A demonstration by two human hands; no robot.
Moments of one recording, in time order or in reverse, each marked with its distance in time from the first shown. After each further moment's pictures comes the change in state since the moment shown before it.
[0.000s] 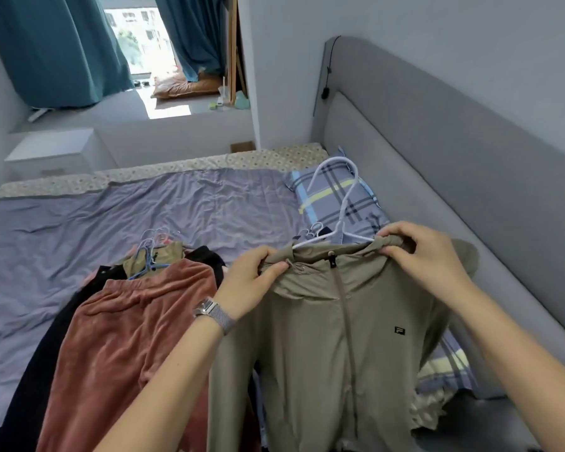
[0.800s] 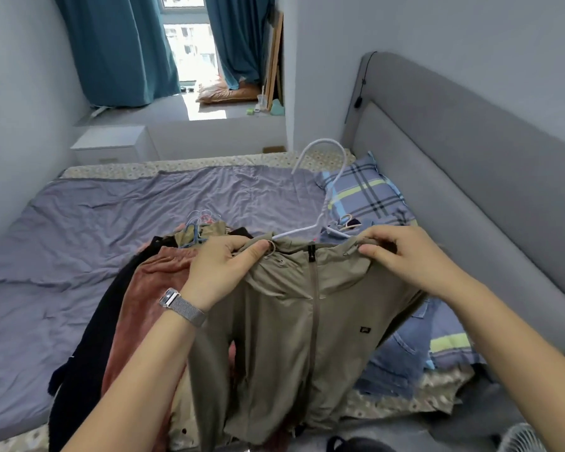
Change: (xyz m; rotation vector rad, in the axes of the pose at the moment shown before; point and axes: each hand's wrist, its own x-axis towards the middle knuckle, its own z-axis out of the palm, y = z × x) left_hand -0.163 0.008 -0.101 -0.070 0.204 -0.066; right_hand -0.108 -0.120 0.023 0.018 -0.293 -0.213
